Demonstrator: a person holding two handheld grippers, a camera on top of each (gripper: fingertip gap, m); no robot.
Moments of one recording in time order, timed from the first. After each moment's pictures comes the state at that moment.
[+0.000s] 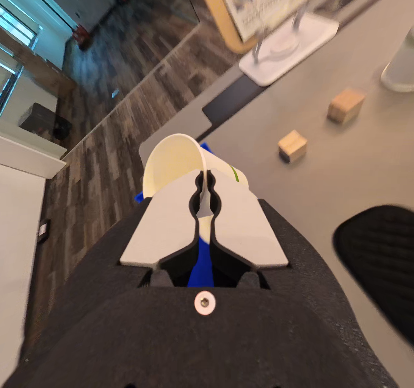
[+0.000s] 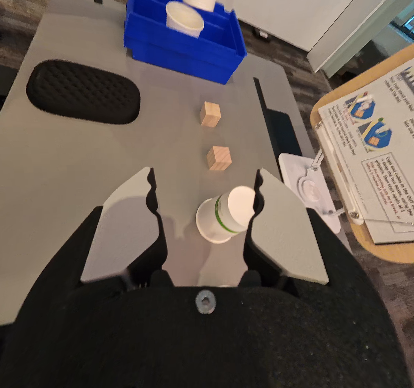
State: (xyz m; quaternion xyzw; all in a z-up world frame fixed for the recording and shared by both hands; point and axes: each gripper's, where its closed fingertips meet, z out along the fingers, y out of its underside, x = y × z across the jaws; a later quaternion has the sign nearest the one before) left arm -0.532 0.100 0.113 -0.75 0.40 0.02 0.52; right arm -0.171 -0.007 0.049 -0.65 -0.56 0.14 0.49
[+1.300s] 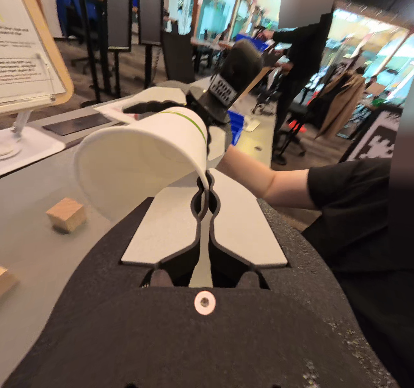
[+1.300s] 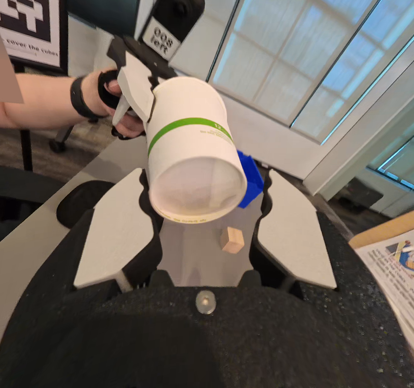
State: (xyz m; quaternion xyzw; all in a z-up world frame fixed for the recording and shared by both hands) left arm -0.329 -0.085 0.103 -0.60 0.45 -0.51 0.42; right arm -0.304 -0.033 0.091 -0.46 -0.54 0.30 0.64
